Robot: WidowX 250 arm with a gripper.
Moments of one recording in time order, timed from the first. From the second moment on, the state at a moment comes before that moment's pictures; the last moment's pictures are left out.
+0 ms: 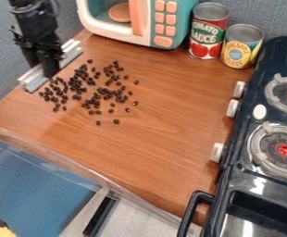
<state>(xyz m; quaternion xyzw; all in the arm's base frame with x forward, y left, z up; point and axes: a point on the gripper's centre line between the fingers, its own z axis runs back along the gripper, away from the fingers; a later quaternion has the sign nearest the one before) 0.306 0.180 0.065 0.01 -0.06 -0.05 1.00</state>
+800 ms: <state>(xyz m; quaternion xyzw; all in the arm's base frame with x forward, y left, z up) 0.306 0.244 0.047 0.07 -0.09 0.03 0.99</state>
